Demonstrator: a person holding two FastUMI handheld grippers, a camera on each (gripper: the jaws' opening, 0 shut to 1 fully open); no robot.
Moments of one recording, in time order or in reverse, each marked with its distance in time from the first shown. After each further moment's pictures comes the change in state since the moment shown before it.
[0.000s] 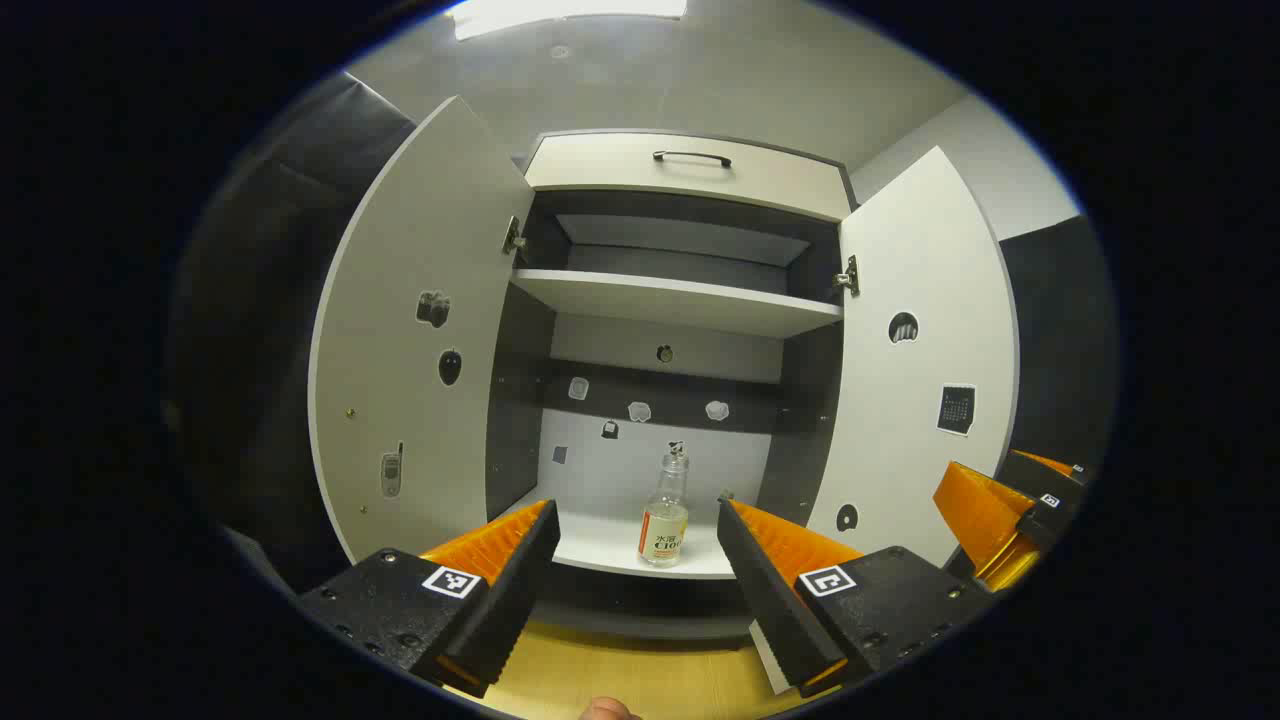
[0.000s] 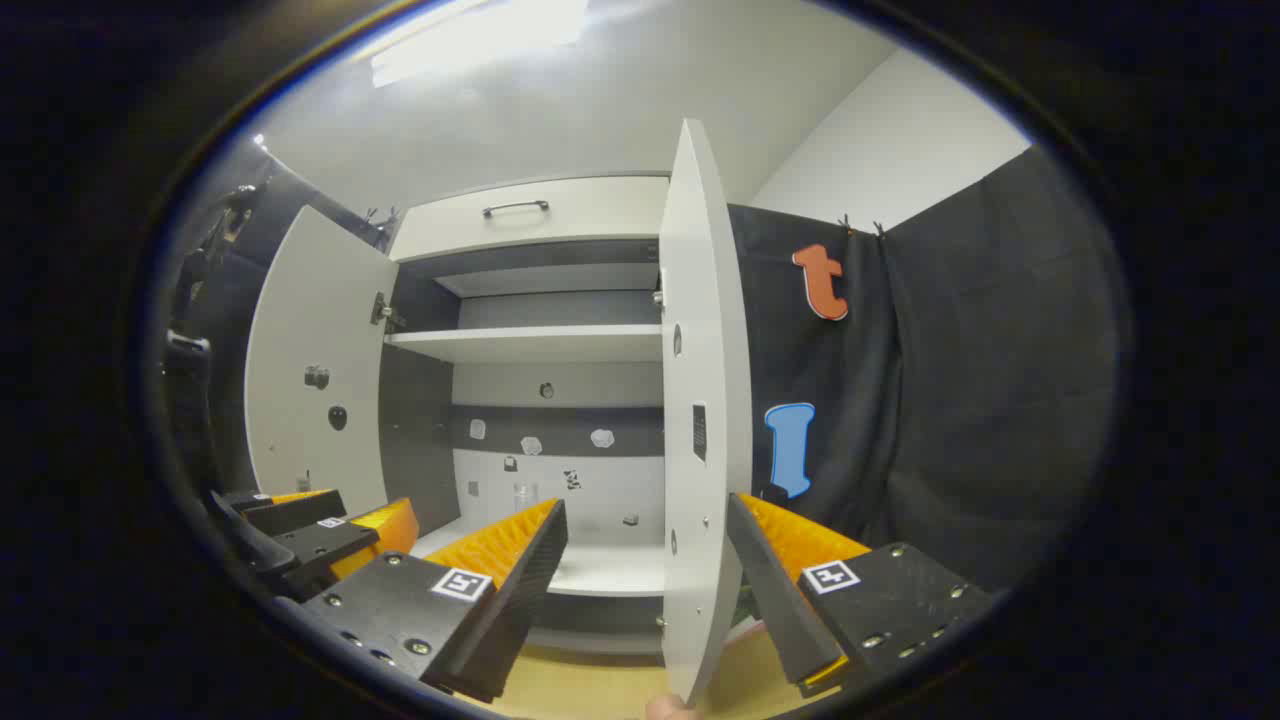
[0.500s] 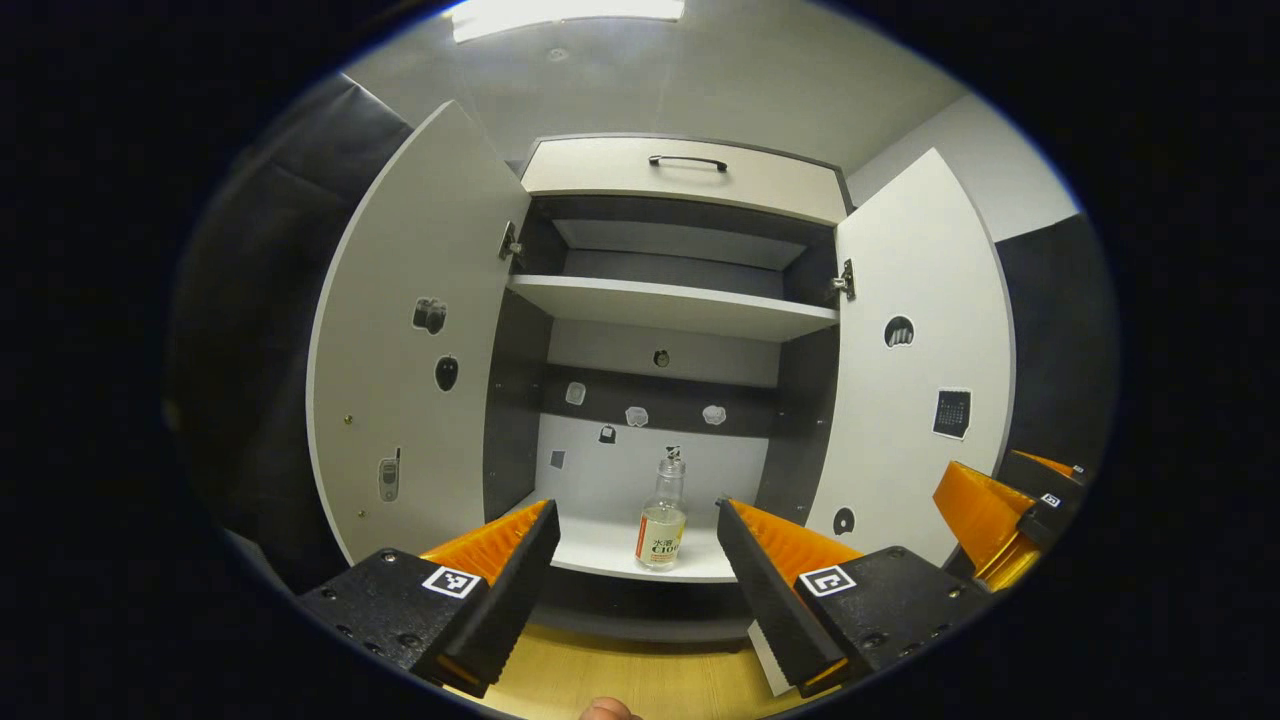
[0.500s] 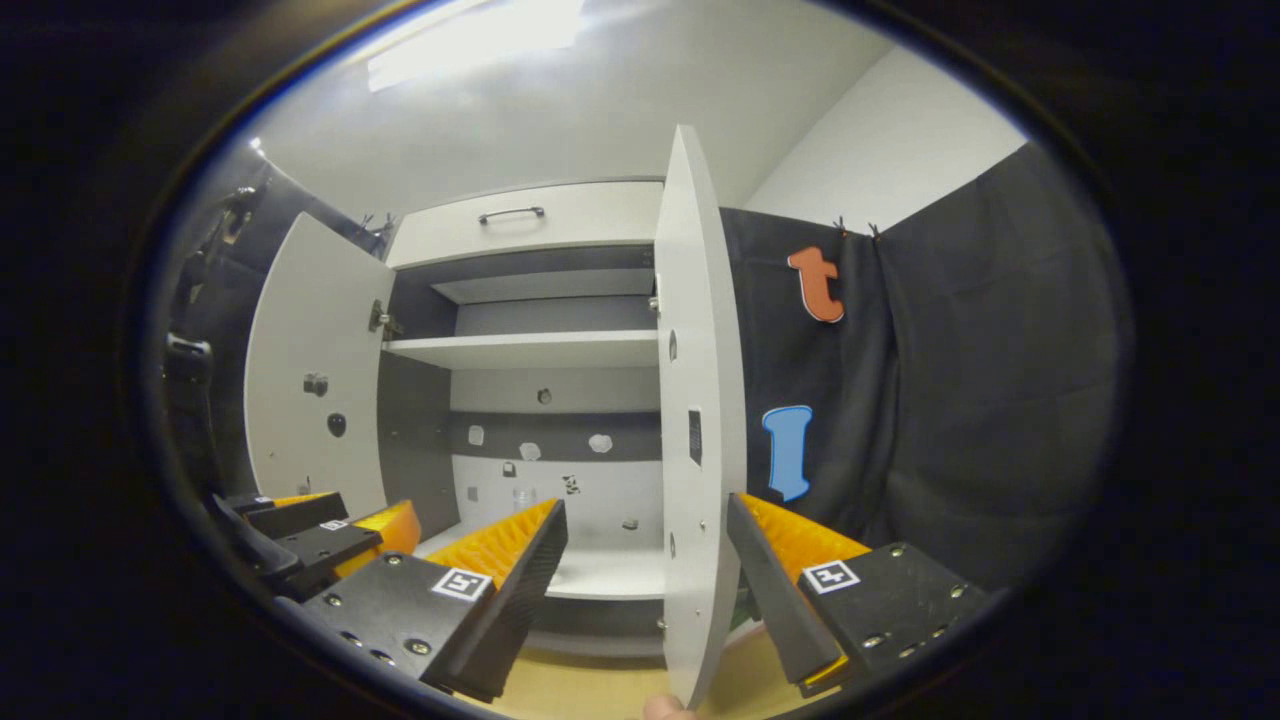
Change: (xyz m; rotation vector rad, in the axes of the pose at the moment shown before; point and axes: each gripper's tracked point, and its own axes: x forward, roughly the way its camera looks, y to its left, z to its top) left arm -0.001 -0.003 0.004 -0.001 -0.011 -0.003; right arm -0.004 -0.003 0.004 0.010 -0.020 -0.007
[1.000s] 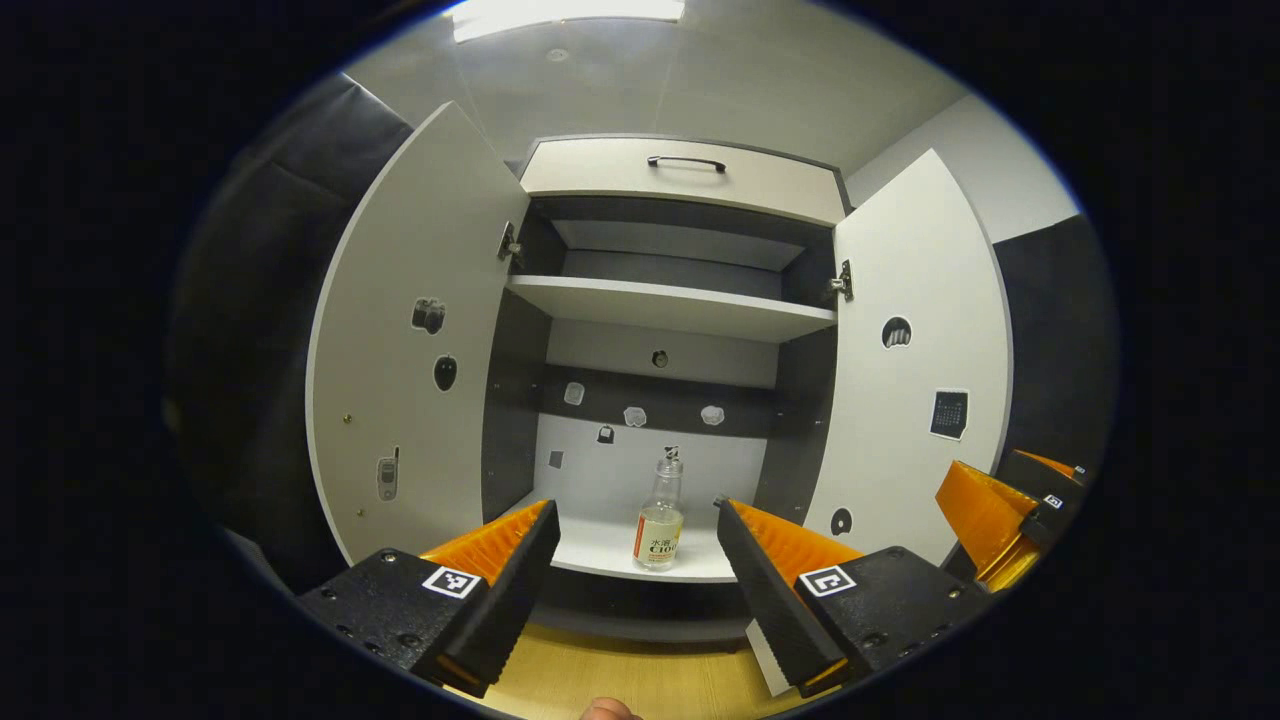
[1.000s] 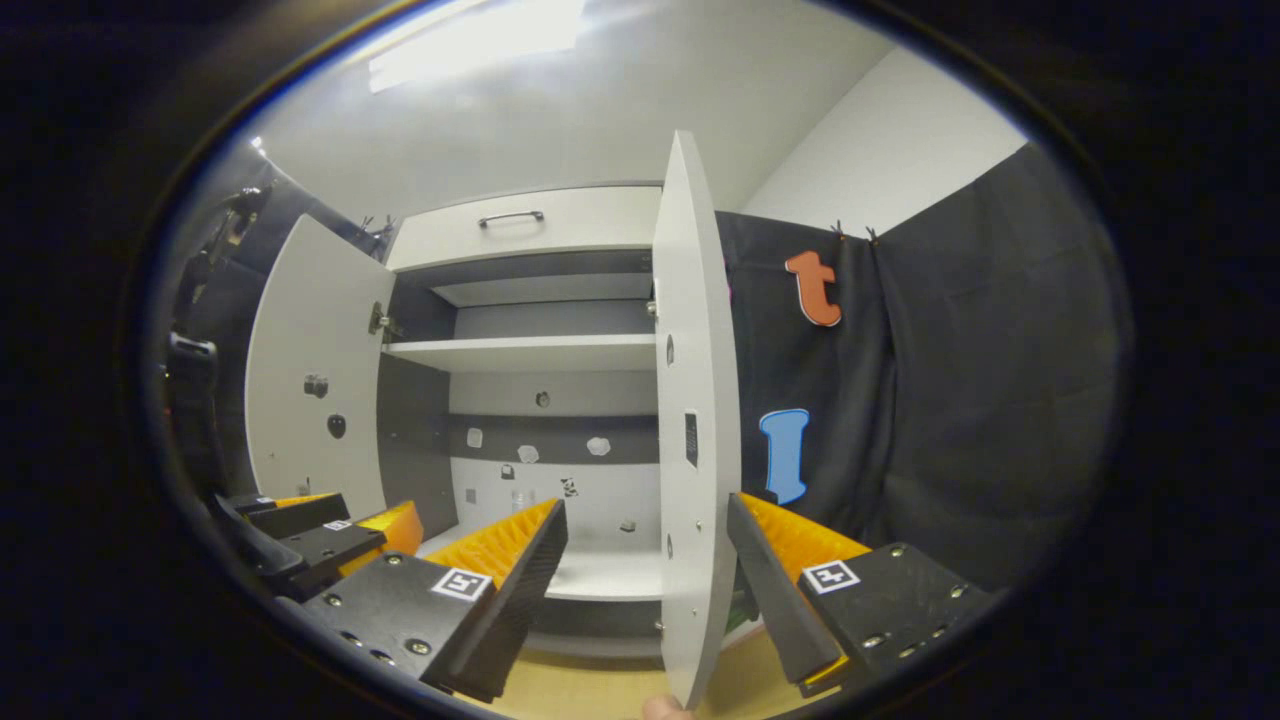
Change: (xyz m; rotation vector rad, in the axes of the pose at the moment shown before) left arm 0.001 -0.004 -0.001 0.000 0.003 -0.008; right arm -0.004 -0.003 -0.001 -0.005 -0.007 -0.006
